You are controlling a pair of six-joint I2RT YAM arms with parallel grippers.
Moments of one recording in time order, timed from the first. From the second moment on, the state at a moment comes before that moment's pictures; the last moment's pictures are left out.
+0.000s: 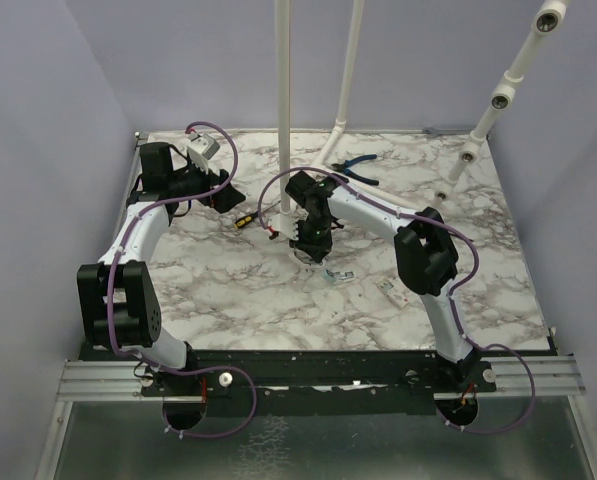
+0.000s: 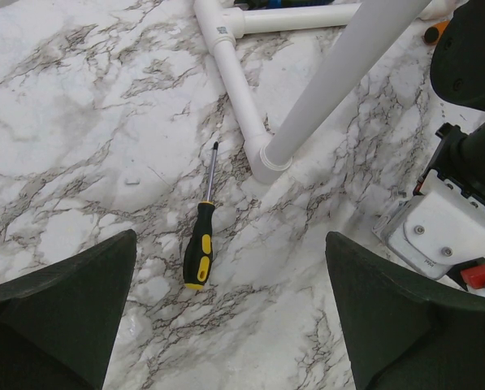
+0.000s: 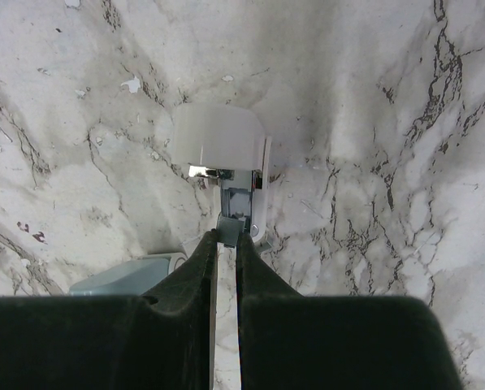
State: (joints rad) left arm 0.07 1.54 1.14 -0.16 0.87 0.25; right arm 0.75 2.20 1.84 -1.10 -0.30 -0.85
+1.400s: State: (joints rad) left arm 0.07 1.54 1.14 -0.16 0.87 0.25; right arm 0.74 2.20 1.84 -1.13 -0.32 -1.00
